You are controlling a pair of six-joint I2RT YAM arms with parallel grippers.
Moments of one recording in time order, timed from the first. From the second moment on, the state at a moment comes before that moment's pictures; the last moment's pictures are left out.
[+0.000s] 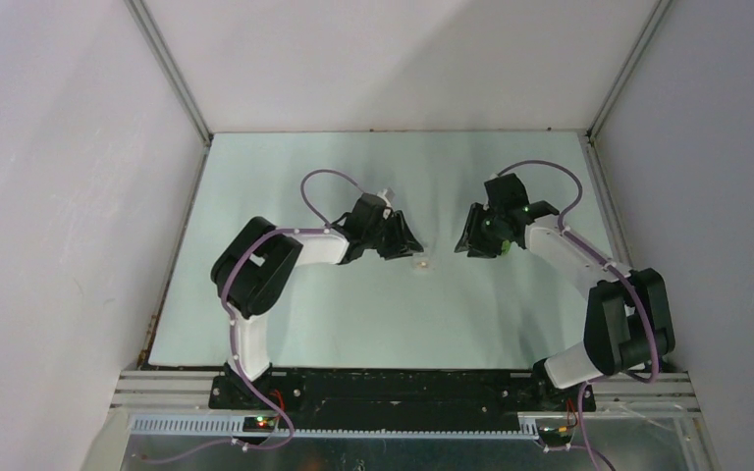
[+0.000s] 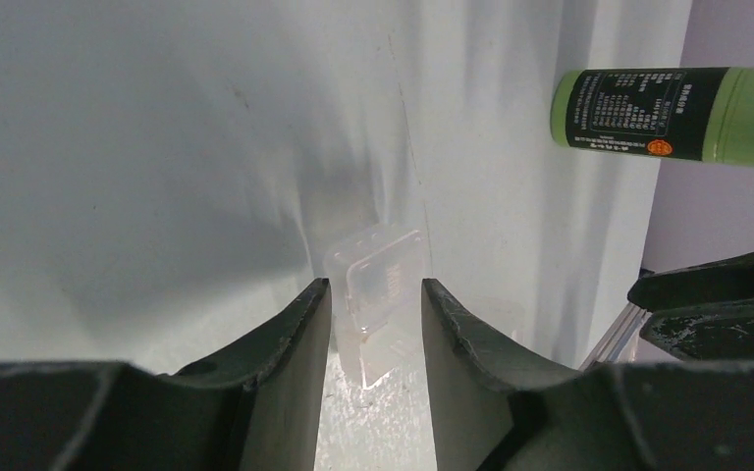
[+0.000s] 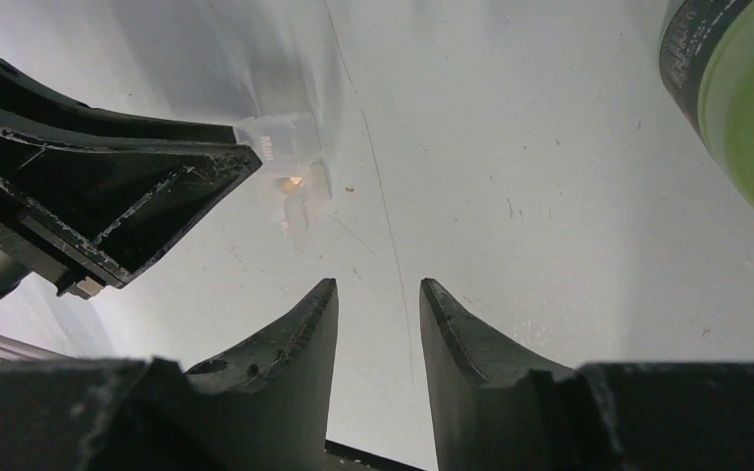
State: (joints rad) left arm -0.64 1.94 1.05 0.20 0.32 -0.86; right arm 0.34 1.48 1.05 -0.59 -0.17 0.60
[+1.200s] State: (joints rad) left arm -0.64 1.98 1.07 0.20 0.31 -0.97; right arm 0.41 1.76 1.03 -0.31 -0.39 0.60
